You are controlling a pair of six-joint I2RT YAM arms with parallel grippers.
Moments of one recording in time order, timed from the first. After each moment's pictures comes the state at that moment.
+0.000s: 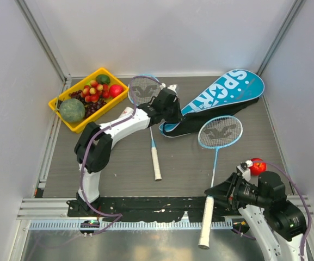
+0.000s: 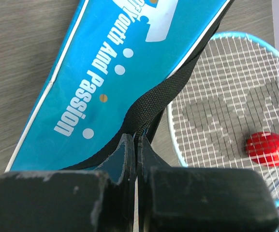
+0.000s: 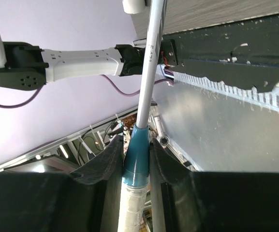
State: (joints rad) left arm -0.75 1.98 1.59 -0.26 0.05 -0.65; right arm 0.34 0.01 0.71 -1.24 -0.72 1.36
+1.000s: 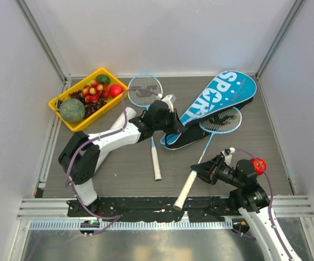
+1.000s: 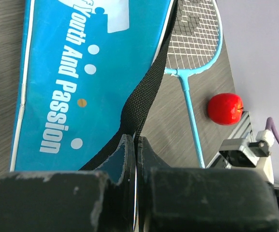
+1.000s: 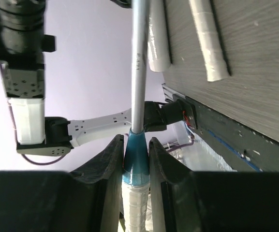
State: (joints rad) left arm -0.80 1.77 1.24 0.00 0.18 -0.73; right arm 0.34 0.01 0.13 -0.42 -0.66 1.61
